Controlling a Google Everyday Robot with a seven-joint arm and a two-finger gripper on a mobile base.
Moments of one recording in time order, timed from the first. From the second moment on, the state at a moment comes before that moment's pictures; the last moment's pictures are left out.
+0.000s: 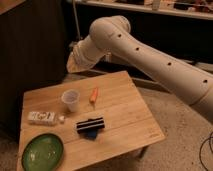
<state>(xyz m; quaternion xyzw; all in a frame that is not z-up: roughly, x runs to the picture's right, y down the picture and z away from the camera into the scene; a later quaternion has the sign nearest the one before) -0.150 -0.096 0.595 -0.12 -0.33 -0.11 0.93</state>
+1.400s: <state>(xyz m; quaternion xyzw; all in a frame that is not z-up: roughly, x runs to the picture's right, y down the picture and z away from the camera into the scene) -0.185 0.052 0.692 -0.22 -0.33 -0.04 0.92</state>
